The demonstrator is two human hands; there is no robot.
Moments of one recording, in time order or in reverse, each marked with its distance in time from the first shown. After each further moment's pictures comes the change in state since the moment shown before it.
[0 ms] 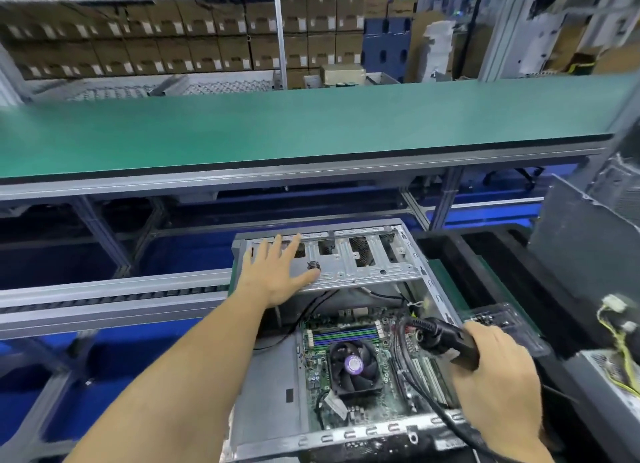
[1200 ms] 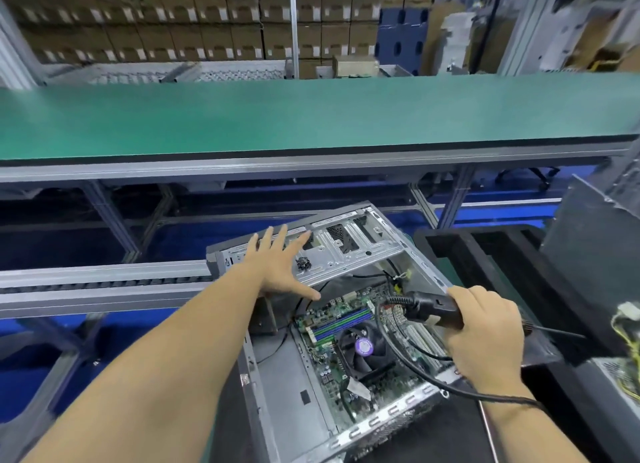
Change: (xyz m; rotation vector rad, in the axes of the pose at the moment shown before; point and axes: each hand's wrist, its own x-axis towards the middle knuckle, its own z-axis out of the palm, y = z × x) left_hand 0.010 -0.011 -0.016 0.090 -0.211 0.052; right_hand 0.060 0.004 0.032 -0.058 0.110 -0.227
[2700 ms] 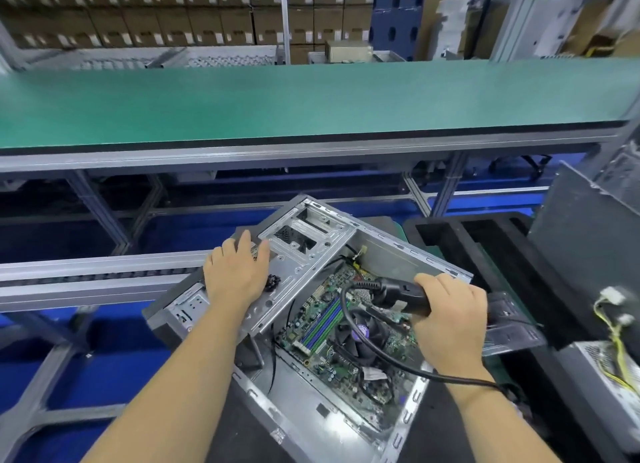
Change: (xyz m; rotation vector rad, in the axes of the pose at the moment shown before) left_hand -0.034 0.004 0.035 -0.224 0.432 -0.478; right_hand -0.005 -0.020 0.013 0.067 0.039 0.039
